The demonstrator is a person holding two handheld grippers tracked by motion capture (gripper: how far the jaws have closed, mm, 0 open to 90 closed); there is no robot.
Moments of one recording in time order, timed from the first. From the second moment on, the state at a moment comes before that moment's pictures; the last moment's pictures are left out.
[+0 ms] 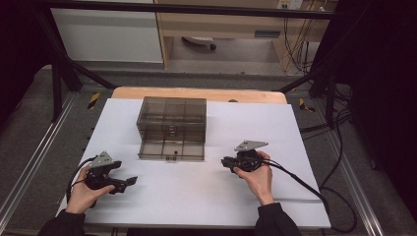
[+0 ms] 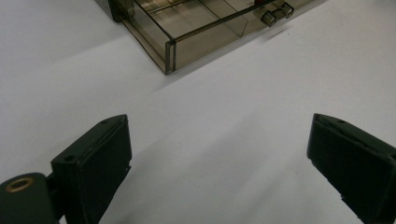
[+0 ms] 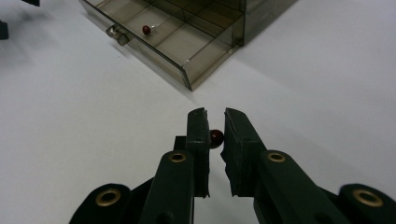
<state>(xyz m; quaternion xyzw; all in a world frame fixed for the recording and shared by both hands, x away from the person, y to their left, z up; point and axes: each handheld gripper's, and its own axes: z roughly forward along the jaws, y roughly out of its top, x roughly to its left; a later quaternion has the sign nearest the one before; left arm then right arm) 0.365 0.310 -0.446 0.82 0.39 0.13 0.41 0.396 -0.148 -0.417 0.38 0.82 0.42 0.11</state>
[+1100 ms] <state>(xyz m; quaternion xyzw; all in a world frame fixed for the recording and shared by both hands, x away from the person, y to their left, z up) 0.366 0.310 -0.446 0.82 0.39 0.13 0.41 0.424 -0.055 -0.395 0.33 0.83 0.44 0.10</state>
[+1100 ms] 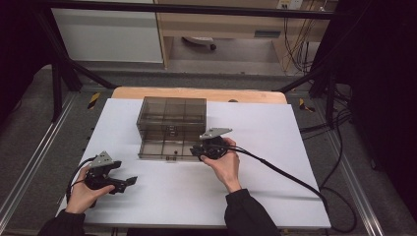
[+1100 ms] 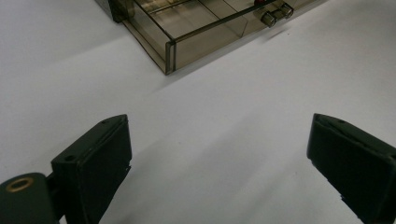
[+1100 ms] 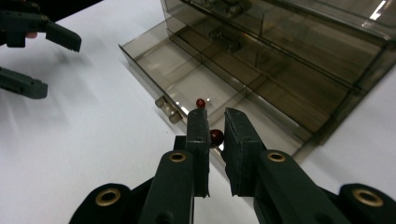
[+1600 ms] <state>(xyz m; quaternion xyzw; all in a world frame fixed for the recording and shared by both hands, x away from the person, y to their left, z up) 0.366 0.311 -0.446 0.82 0.39 0.13 0.41 0.442 -0.021 -0.403 0.33 0.83 0.44 0.10</state>
